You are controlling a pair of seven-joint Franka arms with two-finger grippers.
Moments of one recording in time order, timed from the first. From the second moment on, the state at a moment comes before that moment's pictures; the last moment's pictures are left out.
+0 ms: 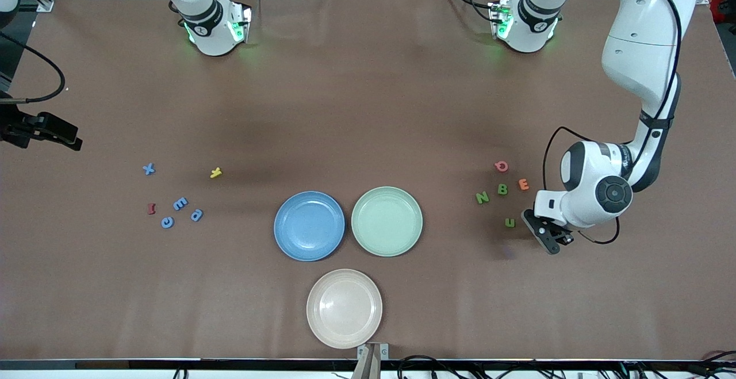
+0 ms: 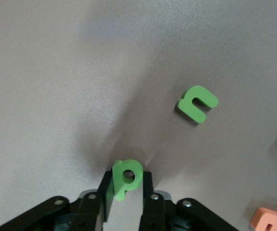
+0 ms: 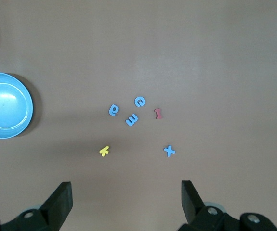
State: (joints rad) left arm -0.05 0.69 -0.05 -1.74 0.07 2.43 0.91; right arm 0.08 0.13 -0.13 -1.43 -0.02 1.56 0.00
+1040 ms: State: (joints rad) left arm -0.07 0.66 -0.07 -1.67 0.07 2.43 0.67; right arm 0.08 0.13 -0.13 -1.43 -0.02 1.56 0.00
